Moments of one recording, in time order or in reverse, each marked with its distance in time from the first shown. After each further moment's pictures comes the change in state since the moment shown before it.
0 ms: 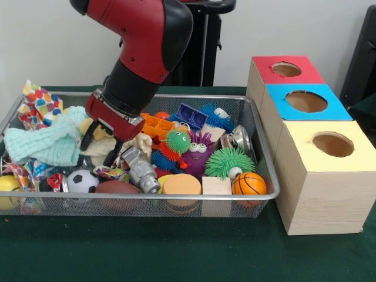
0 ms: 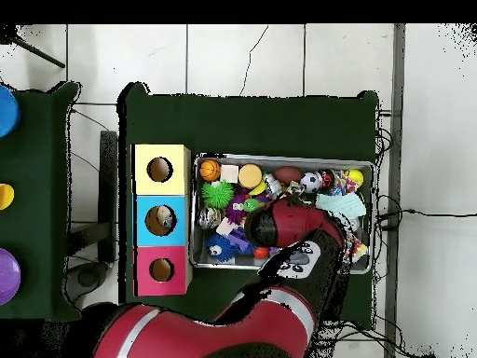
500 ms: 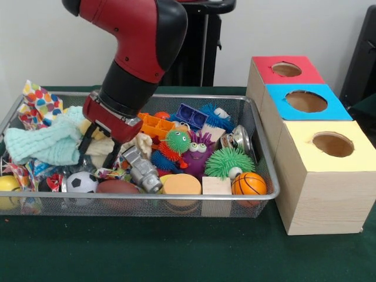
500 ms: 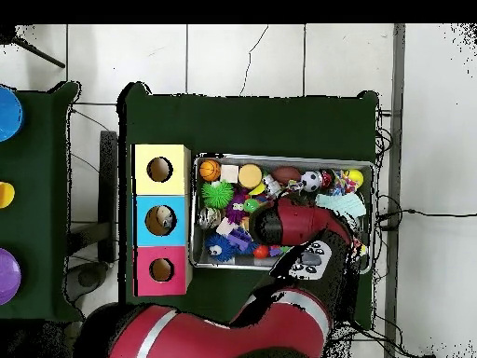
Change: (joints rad) arm -0.042 -0.028 0.047 0.000 -0.023 0.000 0.000
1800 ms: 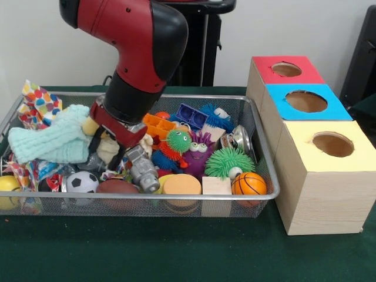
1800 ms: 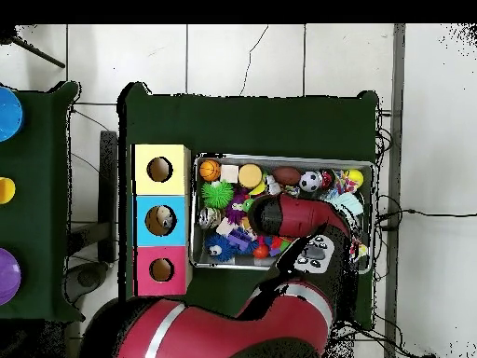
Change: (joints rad) arm -0.012 0.019 0.030 -0.037 0.074 0.196 0.000
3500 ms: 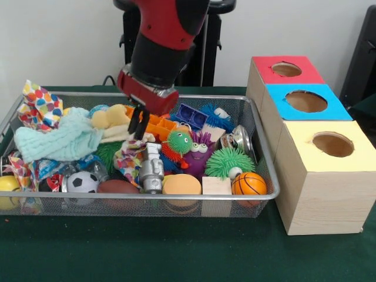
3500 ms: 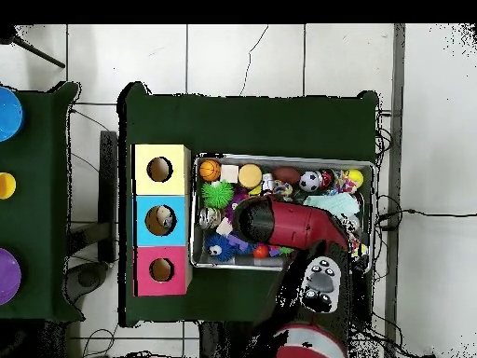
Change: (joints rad) arm -0.012 -0.241 0.120 0.162 0.005 0.022 0.000
